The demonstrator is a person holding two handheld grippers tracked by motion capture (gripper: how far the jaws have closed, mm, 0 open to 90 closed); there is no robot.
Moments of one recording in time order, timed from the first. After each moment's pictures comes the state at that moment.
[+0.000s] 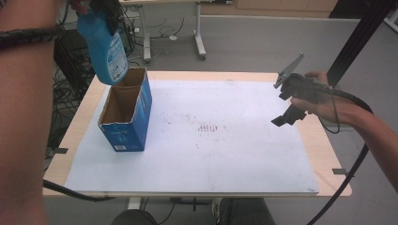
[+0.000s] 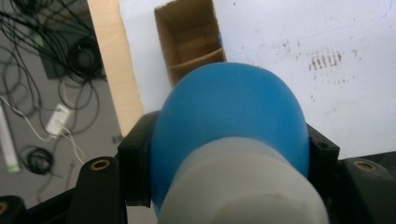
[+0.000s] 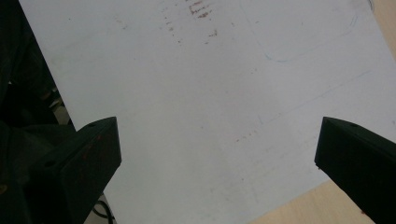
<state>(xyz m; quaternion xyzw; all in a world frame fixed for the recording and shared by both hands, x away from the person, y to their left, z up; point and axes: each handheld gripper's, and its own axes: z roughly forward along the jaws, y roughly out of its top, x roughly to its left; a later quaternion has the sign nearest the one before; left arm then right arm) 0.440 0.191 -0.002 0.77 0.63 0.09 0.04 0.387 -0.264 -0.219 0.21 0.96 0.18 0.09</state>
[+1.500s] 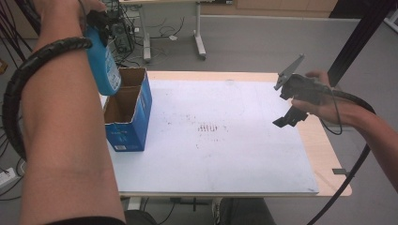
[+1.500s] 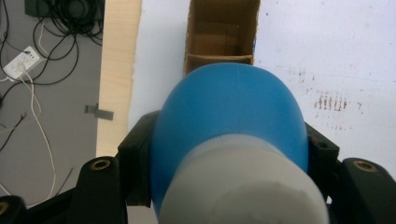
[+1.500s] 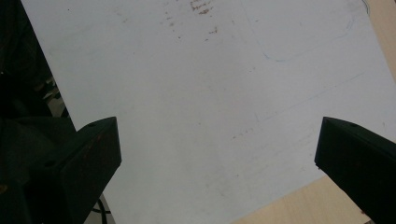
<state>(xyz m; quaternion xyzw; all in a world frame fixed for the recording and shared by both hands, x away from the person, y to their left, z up) 0.449 0.228 -0.041 0.67 0.74 0.07 0.05 0.382 -0.261 -0.216 0.19 0.96 0.17 0.10</state>
